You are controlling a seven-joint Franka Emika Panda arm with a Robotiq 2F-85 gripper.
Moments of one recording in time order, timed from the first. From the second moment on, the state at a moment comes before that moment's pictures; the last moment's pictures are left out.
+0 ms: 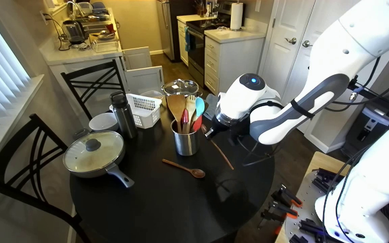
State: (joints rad) arm -0.32 -0.05 0.49 -2.60 -0.50 2.98 0.74
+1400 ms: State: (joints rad) arm -1.45 -0.74 1.44 -2.21 -1.12 3.19 2.01
